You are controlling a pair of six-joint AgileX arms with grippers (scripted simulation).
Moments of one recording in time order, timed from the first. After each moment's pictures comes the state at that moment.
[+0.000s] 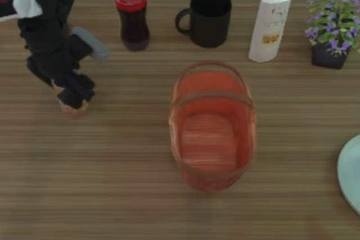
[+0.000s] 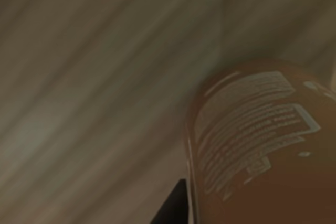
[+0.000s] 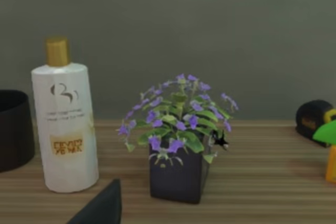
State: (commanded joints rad) left arm -0.16 2.25 1.67 -0.96 0.03 0.66; right arm 0.00 0.00 0.00 0.00 0.00 0.00
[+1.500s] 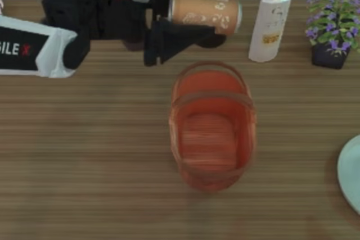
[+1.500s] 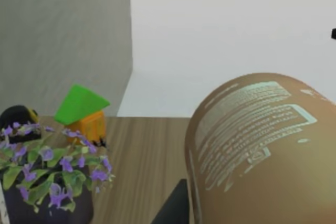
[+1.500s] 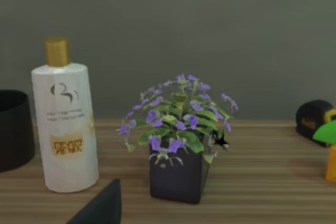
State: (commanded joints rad) left arm -0.34 2.02 1.19 0.79 1.25 0.04; right arm 0.00 0.00 0.00 0.00 0.00 0.00
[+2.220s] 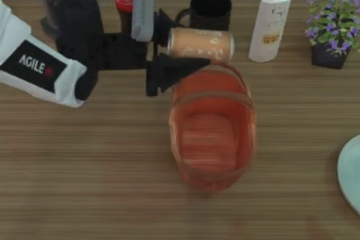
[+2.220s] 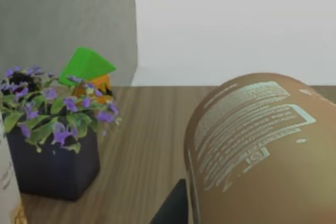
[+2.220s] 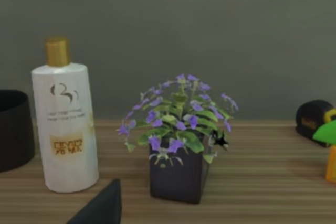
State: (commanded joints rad) left arm -0.32 2.22 1.15 1.05 1.26 0.04; right arm 0.00 0.00 0.00 0.00 0.00 0.00
